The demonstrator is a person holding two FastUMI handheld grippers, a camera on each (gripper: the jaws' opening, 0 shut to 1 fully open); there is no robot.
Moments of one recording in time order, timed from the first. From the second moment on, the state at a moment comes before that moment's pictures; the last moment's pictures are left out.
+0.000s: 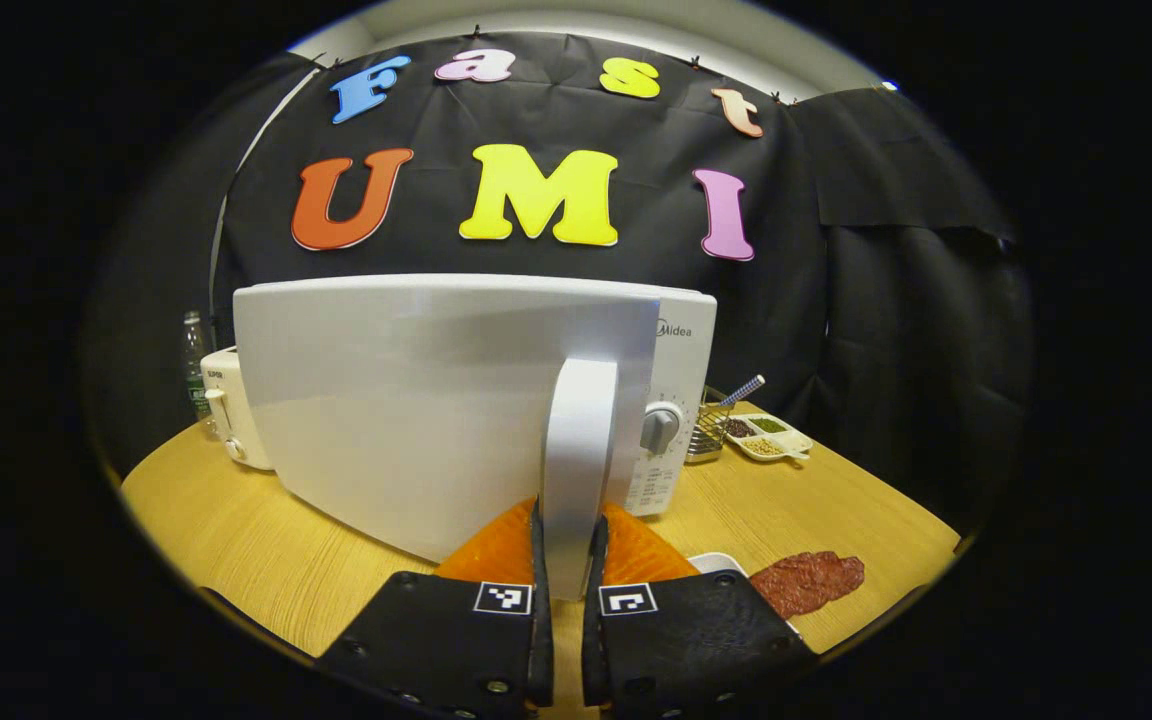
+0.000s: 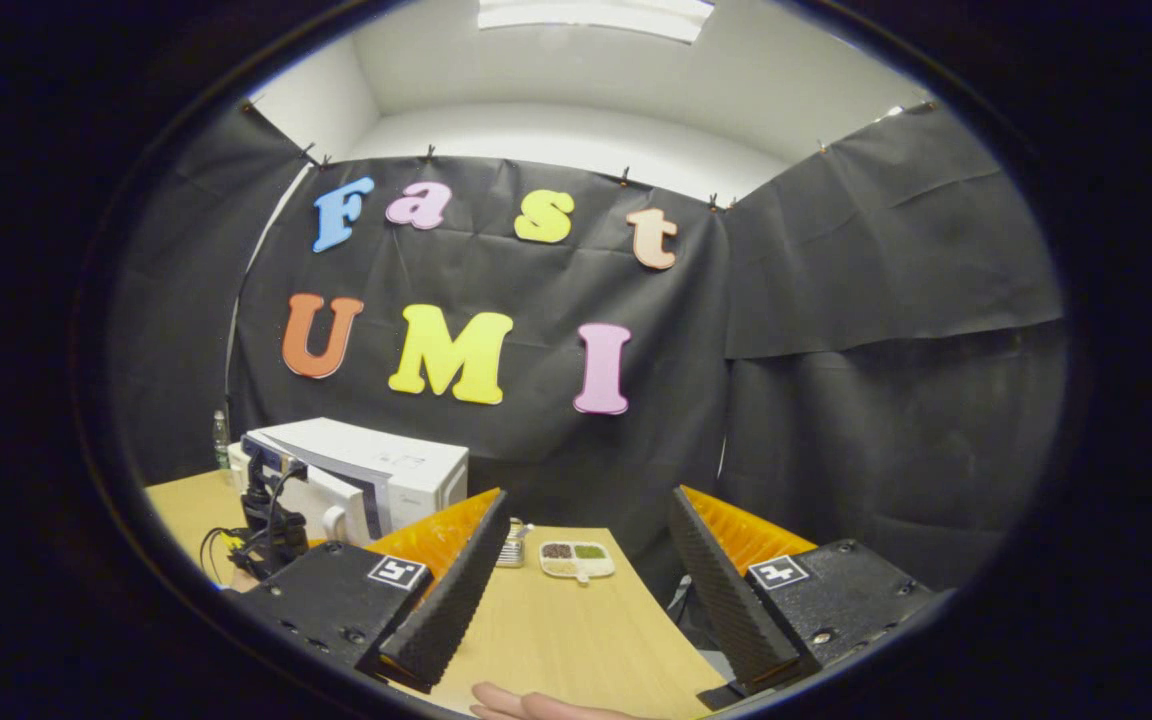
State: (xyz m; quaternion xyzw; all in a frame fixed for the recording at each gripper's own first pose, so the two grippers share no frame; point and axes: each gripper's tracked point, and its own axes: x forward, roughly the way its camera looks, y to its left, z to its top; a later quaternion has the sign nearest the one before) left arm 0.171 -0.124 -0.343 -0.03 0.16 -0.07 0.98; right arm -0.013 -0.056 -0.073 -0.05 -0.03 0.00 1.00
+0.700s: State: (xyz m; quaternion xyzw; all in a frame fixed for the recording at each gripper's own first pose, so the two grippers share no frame) left arm 0.042 -0.003 -0.338 -0.02 0.15 -0.04 0.99; right arm -0.047 -0.019 -0.072 -0.01 -0.05 0.03 1.00
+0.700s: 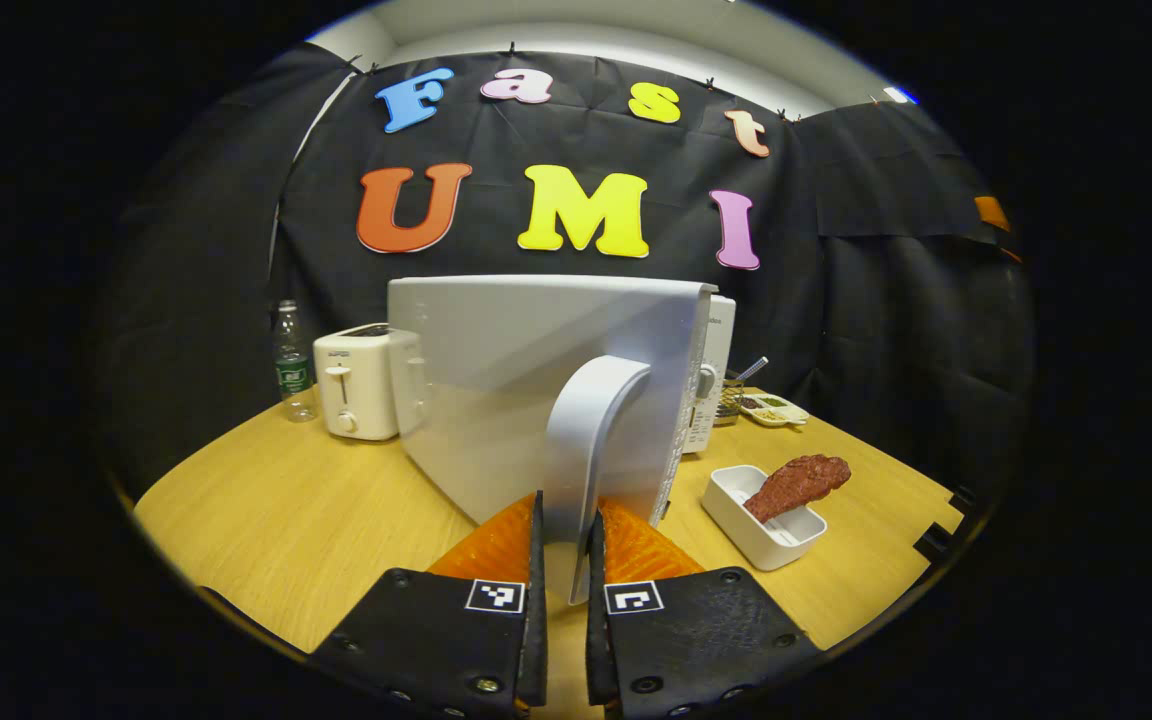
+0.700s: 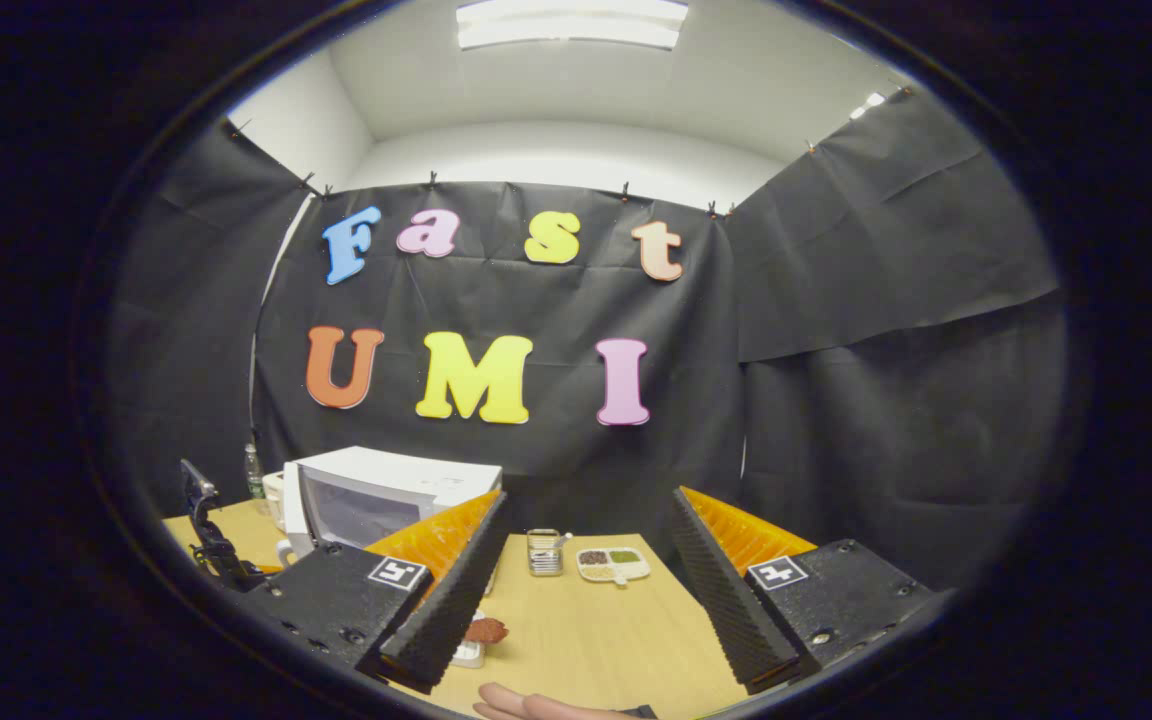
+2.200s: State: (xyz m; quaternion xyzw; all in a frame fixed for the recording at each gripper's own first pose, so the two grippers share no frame) left arm -0.039 0.098 -0.118 0.00 0.01 0.06 1.00; right arm 0.059 0.023 -0.193 -0.04 0.18 0.12 0.98
